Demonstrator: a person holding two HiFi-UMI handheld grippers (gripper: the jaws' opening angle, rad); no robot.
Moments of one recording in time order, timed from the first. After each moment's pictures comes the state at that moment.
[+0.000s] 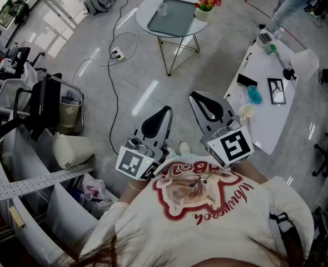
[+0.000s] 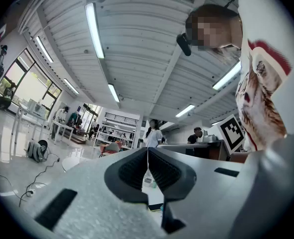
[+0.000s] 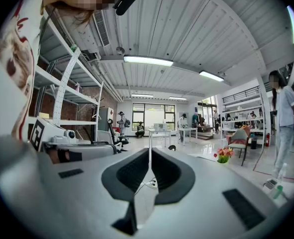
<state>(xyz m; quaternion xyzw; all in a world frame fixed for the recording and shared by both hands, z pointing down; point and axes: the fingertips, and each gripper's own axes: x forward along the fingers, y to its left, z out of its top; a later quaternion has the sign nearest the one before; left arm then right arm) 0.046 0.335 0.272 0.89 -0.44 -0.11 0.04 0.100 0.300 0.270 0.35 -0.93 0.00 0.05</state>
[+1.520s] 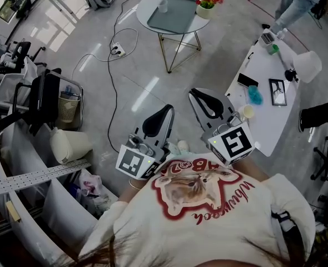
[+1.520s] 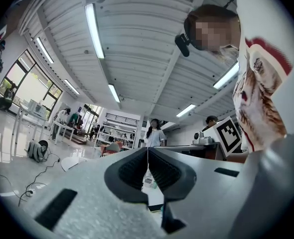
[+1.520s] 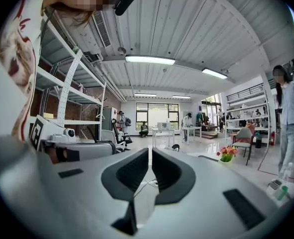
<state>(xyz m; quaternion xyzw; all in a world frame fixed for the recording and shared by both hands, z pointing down) 0.063 0.336 0.276 0.89 -0.45 -0.12 0.04 0.109 0.295 0.280 0.33 -0.94 0.00 0.05</state>
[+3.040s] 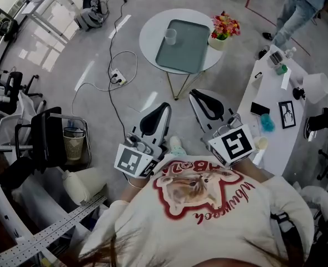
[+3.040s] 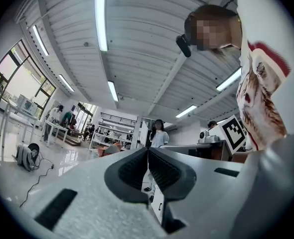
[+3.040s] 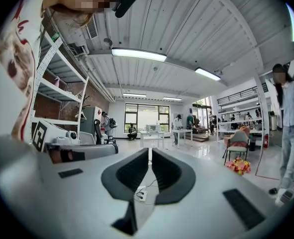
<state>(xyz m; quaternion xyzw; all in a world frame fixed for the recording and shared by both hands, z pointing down) -0.065 0.082 0.271 0.90 -0.41 -0.12 0.04 -0.005 0.055 0.268 0.38 -0.92 0.00 0.04</state>
